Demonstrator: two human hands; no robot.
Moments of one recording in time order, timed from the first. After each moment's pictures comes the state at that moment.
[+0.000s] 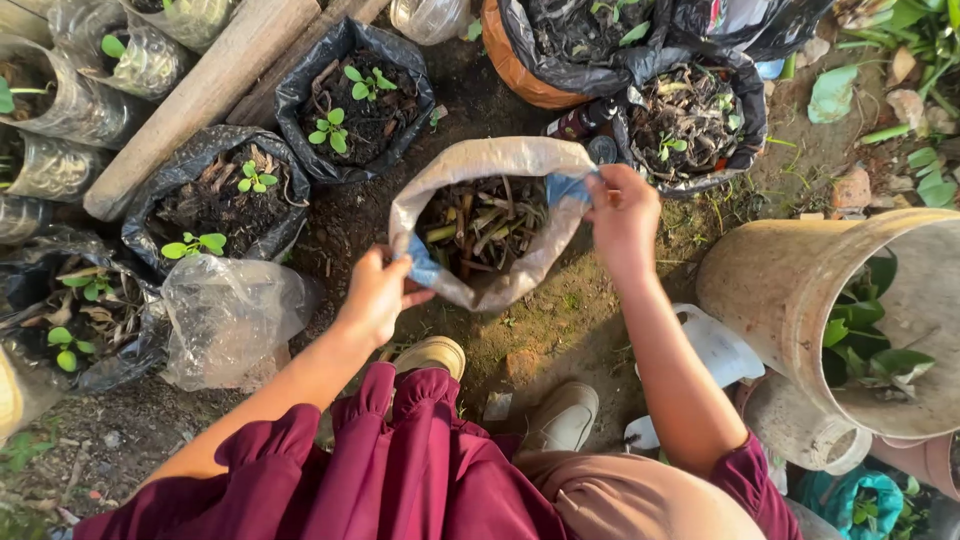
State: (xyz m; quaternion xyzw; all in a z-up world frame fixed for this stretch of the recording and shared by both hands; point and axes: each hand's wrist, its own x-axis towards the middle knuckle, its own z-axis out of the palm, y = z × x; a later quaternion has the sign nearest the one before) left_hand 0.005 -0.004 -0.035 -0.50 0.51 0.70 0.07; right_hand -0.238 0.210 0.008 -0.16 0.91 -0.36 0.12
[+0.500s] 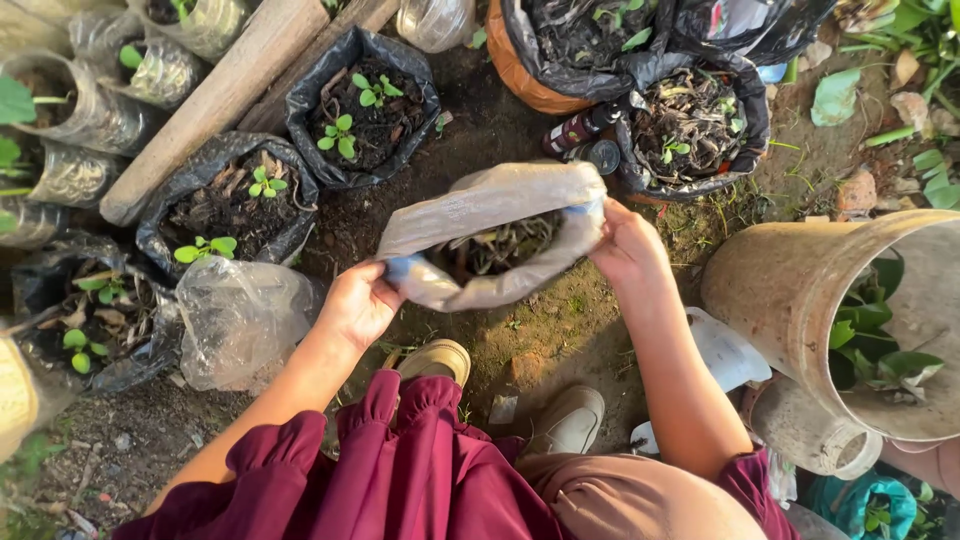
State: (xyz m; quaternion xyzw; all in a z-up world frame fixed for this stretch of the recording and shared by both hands) left_hand 0.040 -0.036 -0.105 -0.41 0.08 0.90 -0.08; right_hand -0.270 0.252 -0.094 0.19 0.27 -0.83 0.45
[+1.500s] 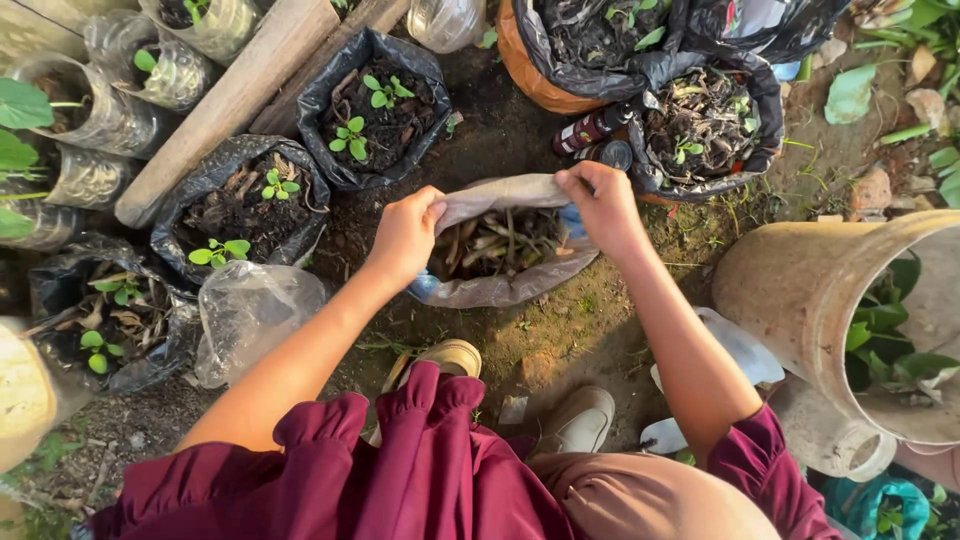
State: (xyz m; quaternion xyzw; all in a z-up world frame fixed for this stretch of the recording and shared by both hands) left_hand -0.050 -0.046 -0.039 -0.20 0.90 0.38 -0.10; right_hand -0.256 0.176 -0.013 -0.28 0.85 -0.40 0.21
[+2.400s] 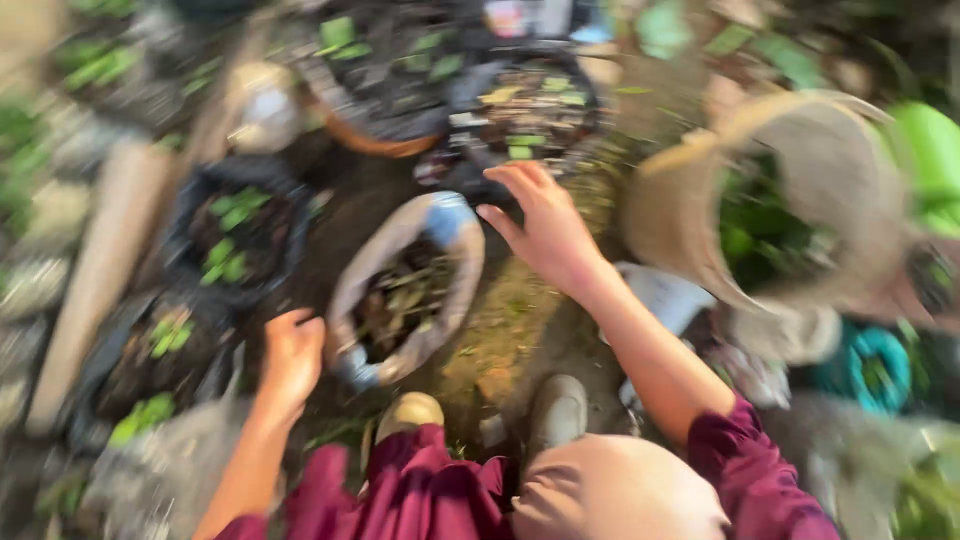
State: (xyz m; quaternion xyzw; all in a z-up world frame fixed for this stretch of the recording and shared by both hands) left_hand -0.002 -0.062 -0.076 -0.32 0.75 0.58 0.09; right_hand -0.253 0.250 0.112 -0.37 0.86 -0.34 -0.05
